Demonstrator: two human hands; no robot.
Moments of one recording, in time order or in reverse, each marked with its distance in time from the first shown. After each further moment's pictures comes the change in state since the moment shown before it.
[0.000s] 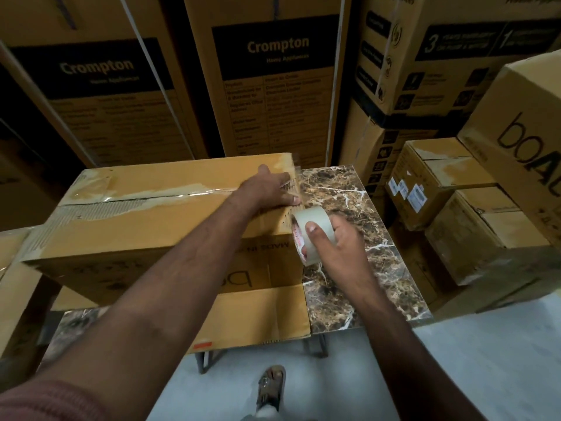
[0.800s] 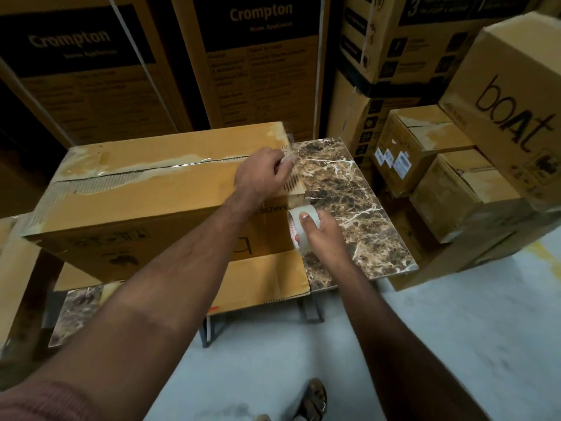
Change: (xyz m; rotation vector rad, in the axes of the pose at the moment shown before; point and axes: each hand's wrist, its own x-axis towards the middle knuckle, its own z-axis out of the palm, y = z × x) left_hand -0.058 0.001 0.049 -0.054 0.583 0.278; right_hand -0.021 0.058 0.034 -0.055 0.095 0.252
